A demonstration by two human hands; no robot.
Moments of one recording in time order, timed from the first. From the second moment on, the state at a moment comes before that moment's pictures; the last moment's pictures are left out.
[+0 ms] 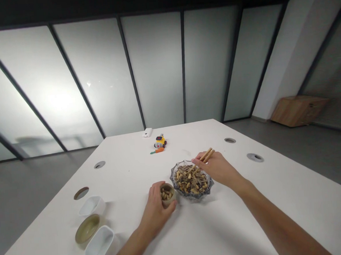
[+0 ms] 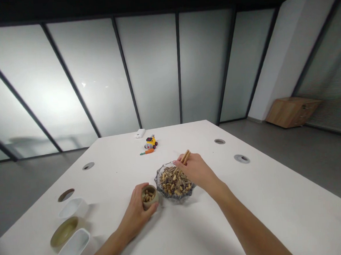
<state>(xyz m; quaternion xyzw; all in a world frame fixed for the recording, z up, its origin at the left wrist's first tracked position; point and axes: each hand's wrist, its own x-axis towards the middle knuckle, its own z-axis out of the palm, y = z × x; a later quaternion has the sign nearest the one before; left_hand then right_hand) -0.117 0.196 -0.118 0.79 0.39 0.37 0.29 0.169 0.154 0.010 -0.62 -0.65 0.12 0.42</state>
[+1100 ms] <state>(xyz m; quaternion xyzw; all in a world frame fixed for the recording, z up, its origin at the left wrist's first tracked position) -0.115 0.194 -0.117 0.79 0.39 0.37 0.30 0.176 0.161 -0.003 -0.62 -0.58 0.22 0.48</state>
